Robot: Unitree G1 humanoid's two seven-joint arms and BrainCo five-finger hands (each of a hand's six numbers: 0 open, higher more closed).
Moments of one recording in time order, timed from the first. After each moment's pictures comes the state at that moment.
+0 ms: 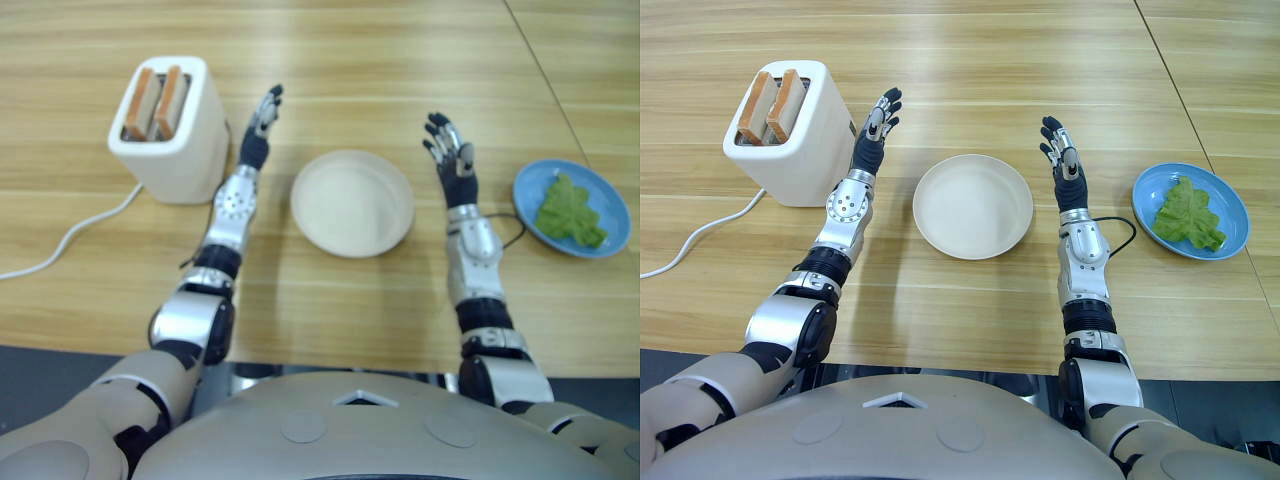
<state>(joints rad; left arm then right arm) -0.59 0.05 0.00 0.89 0.07 -0.57 -0.03 -0.24 -0.18 -0.16 0.54 0.13 -0.58 0.24</state>
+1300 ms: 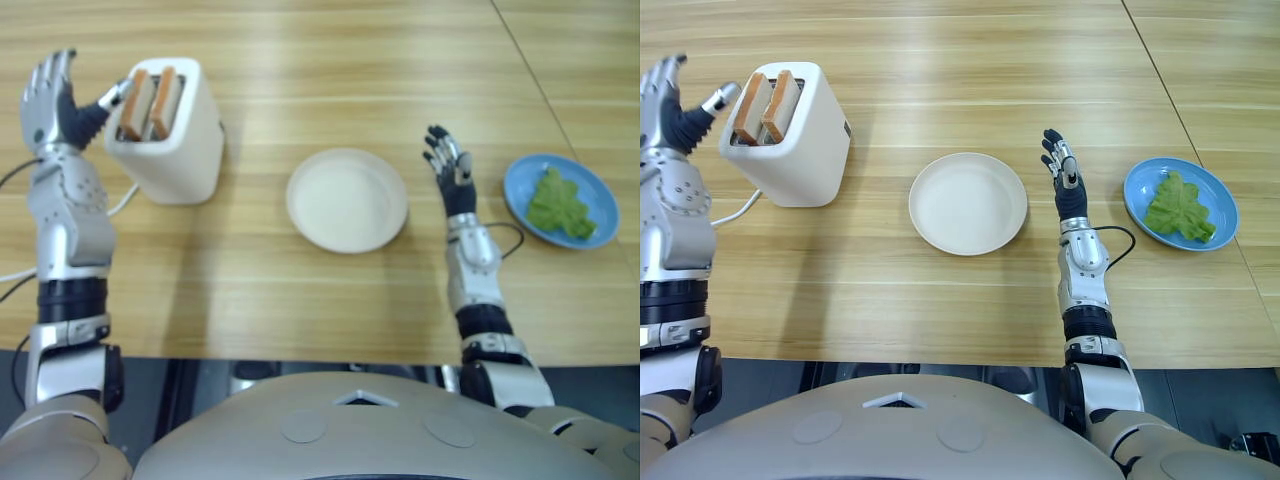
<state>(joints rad) -0.29 0.58 0.15 0.09 0.77 0.33 0.05 -0.21 -0.18 -0.16 0.57 0.13 -0.58 0.23</state>
